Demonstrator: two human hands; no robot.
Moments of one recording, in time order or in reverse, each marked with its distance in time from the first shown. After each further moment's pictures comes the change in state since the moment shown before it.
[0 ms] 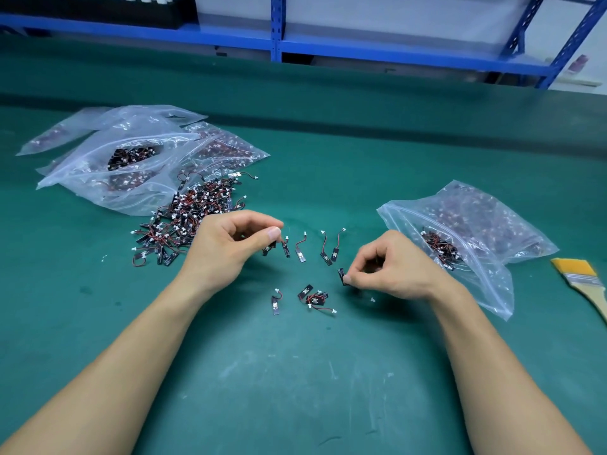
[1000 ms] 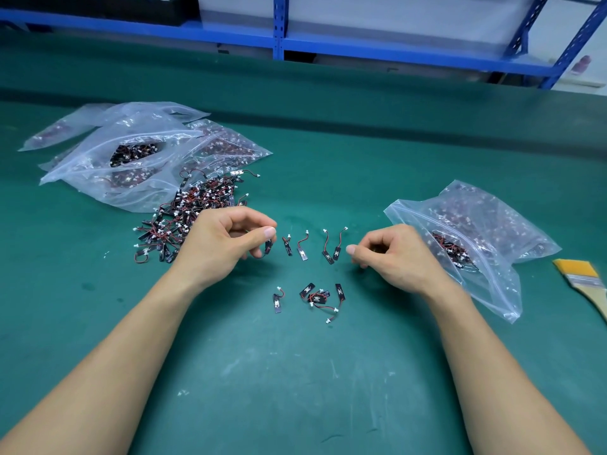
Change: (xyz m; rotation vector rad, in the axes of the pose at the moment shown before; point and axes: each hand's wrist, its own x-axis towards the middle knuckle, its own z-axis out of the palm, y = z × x) left_hand 0.005 -0.006 -0.013 0.058 -0.020 -0.076; right_hand 0.009 0.009 0.004 -0.053 0.272 0.044
